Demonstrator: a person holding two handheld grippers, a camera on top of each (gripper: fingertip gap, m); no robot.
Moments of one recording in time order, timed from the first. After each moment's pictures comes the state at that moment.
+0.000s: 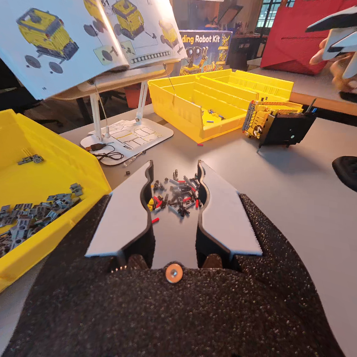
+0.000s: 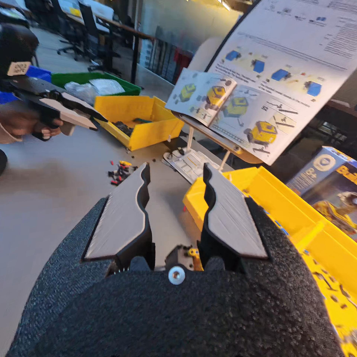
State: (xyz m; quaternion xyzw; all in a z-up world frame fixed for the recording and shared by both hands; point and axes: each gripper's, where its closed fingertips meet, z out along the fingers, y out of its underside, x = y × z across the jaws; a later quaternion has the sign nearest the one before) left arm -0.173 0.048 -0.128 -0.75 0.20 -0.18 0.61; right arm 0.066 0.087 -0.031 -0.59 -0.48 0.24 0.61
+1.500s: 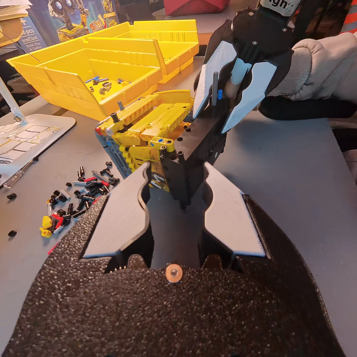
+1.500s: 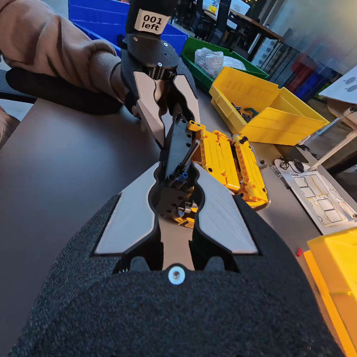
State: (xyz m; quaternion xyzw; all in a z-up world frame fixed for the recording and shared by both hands) left arm -0.060 -0.021 -0.188 -0.71 0.40 -0.23 0.53; right arm -0.020 -0.028 -0.172 -0.45 -0.67 0.34 0.48
